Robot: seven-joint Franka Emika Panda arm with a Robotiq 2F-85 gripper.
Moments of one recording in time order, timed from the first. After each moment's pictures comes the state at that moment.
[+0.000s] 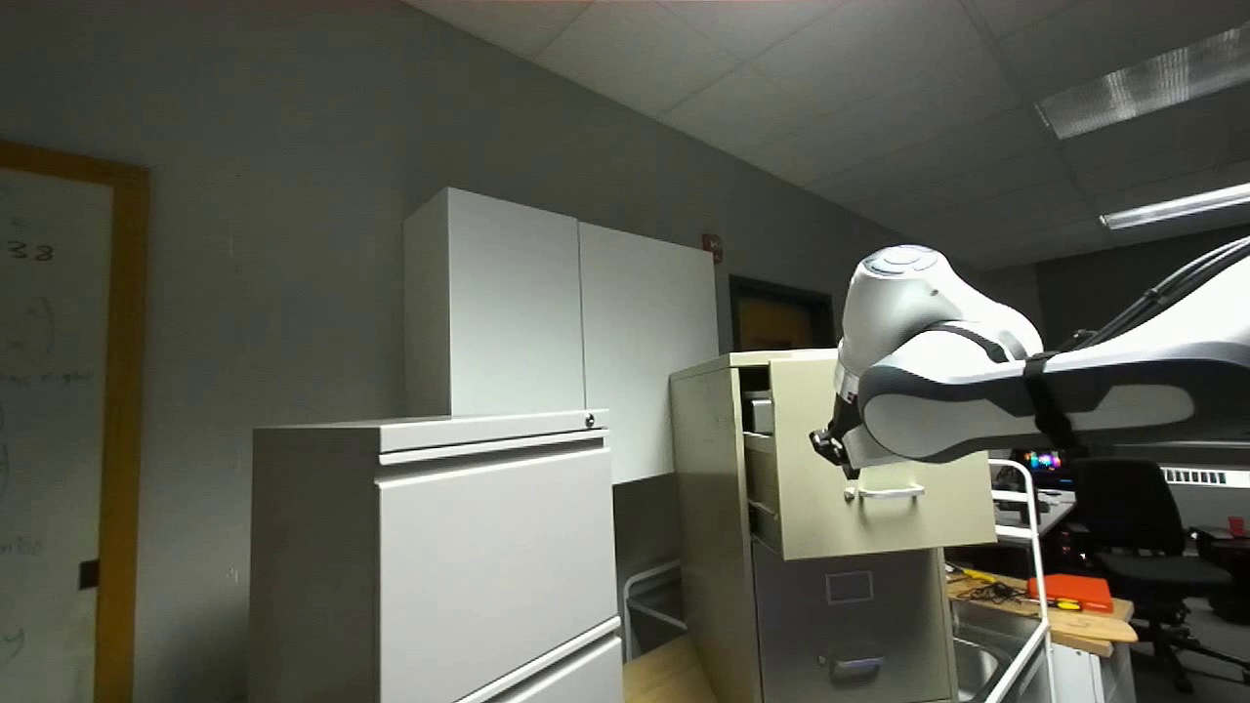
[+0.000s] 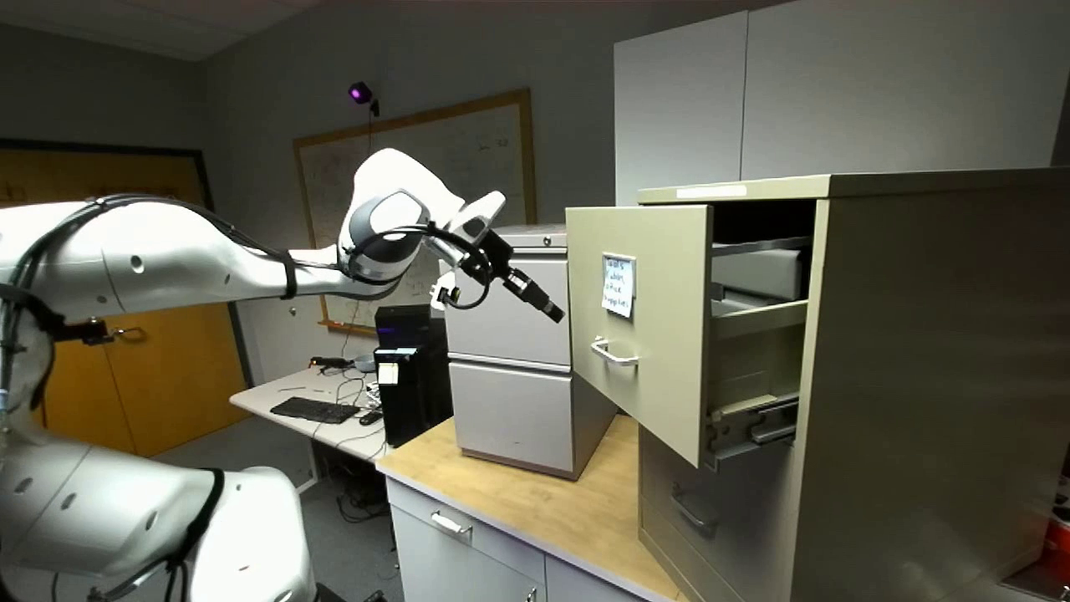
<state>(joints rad) -0.41 -0.85 0.09 -2.42 -0.43 2.27 0.58</state>
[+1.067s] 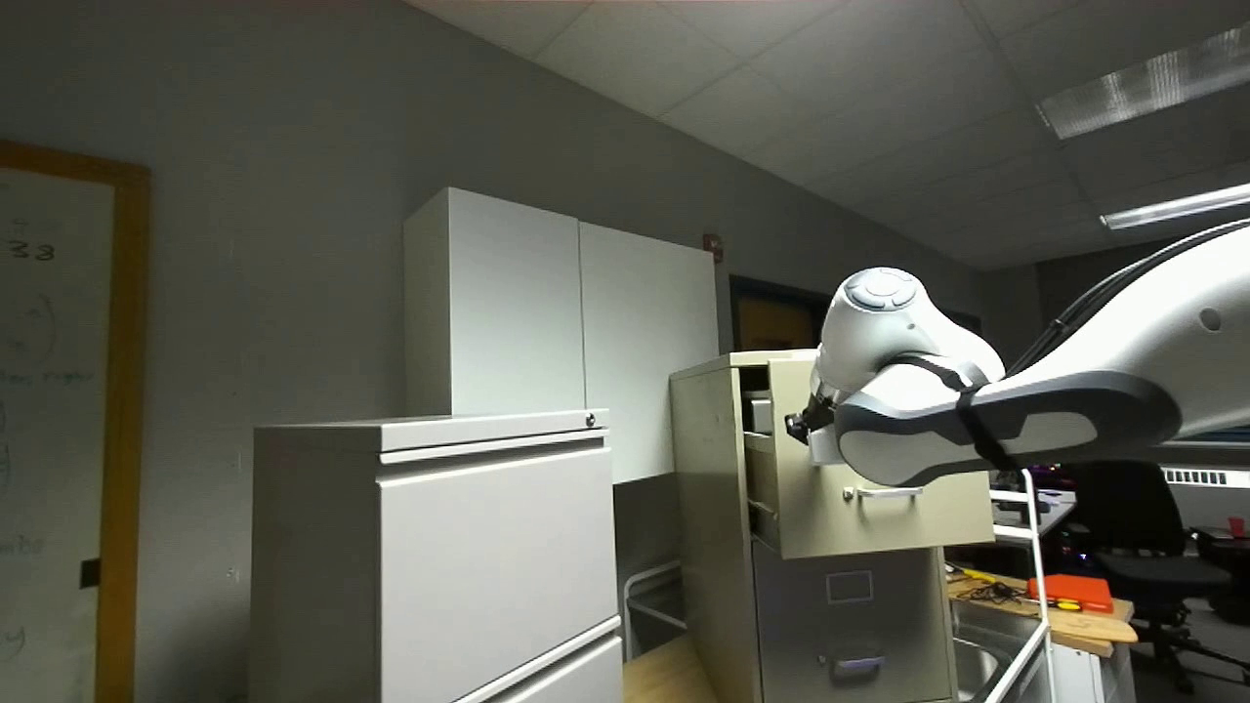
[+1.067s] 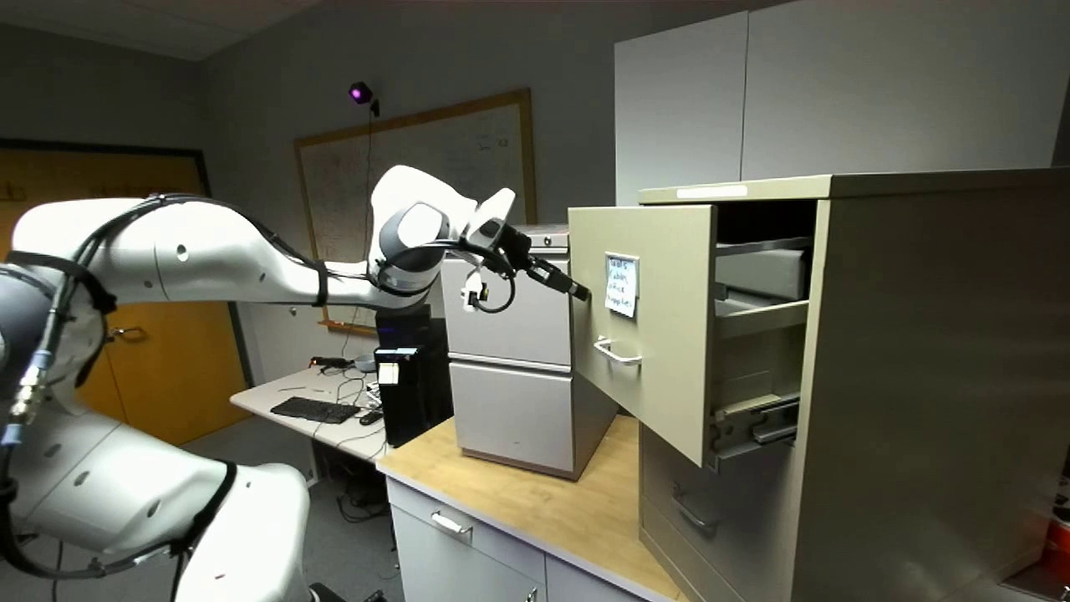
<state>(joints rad) -0.61 -0.76 0.21 -2.41 -0.47 2.56 0.72</state>
